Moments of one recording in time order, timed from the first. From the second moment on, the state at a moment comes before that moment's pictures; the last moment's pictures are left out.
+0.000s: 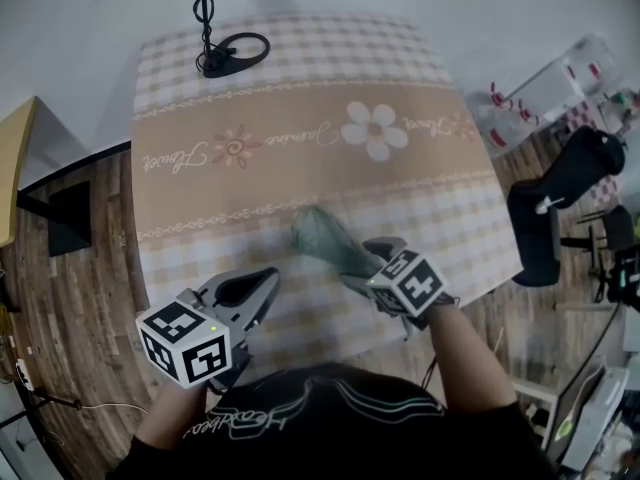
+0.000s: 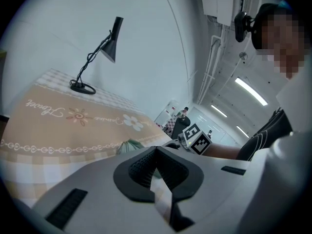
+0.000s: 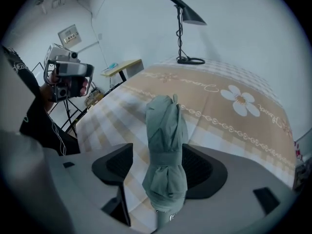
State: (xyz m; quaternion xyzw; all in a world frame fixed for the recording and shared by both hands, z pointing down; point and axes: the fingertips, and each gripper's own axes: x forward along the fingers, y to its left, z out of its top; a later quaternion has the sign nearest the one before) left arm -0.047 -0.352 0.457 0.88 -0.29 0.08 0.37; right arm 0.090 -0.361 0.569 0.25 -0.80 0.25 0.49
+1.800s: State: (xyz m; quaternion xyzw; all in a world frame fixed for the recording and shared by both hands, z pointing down) left arm -0.061 -0.352 0.483 0.86 -0.30 0.08 0.40; right arm 0.105 -0.371 0.634 0.21 -0.71 0.27 0.61
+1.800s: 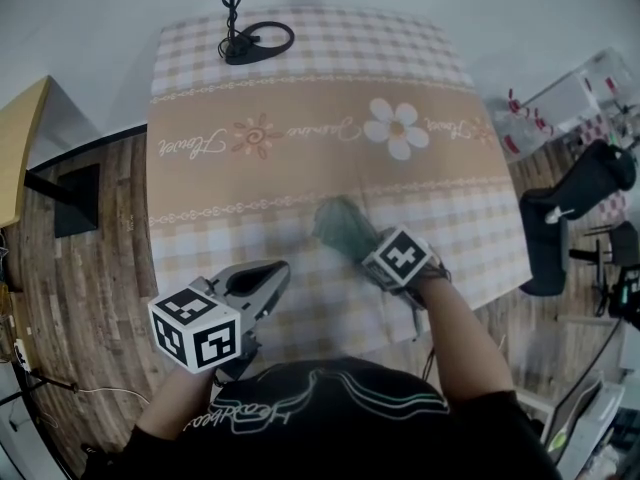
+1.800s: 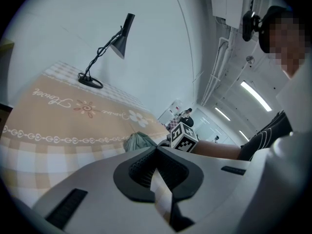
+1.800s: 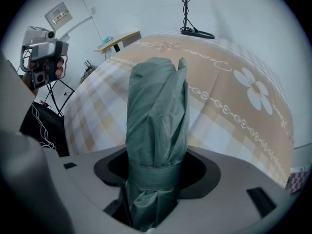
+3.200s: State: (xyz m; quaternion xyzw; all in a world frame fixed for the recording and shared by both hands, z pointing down) left arm 0.028 -0.168 0.358 0.91 -0.28 0.04 0.30; right arm 0.134 -0.196 0.354 0.32 -0.91 0.22 0.12
